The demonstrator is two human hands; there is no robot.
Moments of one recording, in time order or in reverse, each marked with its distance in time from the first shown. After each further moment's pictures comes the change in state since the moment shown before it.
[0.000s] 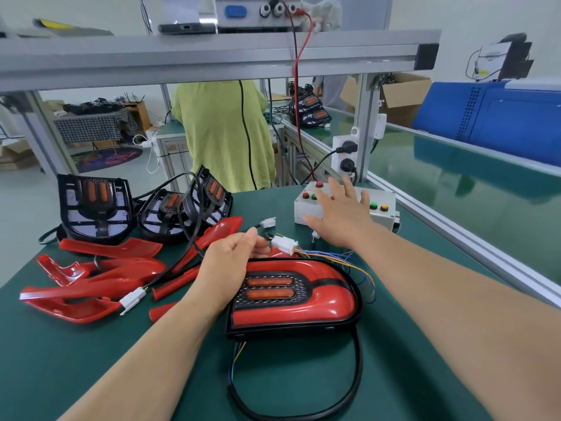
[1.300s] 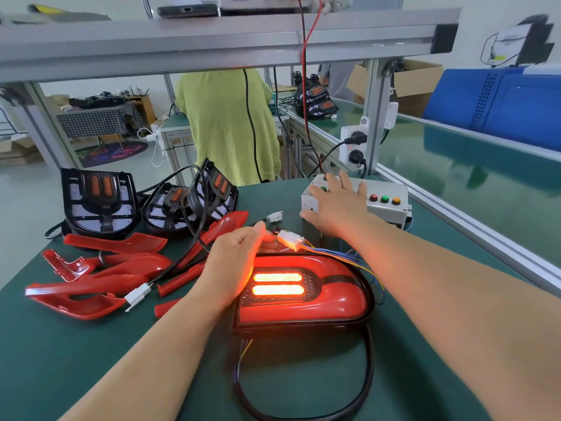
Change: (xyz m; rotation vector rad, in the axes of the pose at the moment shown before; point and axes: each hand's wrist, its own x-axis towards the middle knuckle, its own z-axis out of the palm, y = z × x) left_hand 0.004 -0.002 -0.003 0.043 -0.055 0.006; right_hand 0.021 -0.018 0.009 -0.047 -0.036 -0.002
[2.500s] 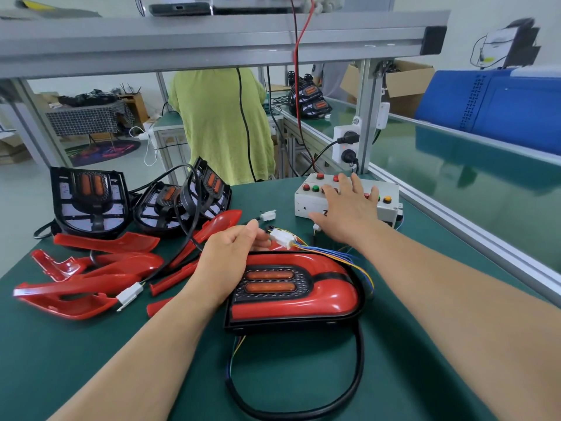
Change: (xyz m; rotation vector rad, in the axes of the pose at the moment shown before) left_hand 0.000 -0.002 0.002 -0.029 0.022 -0.003; right_hand -0.020 0.021 0.002 0.033 0.057 0.097
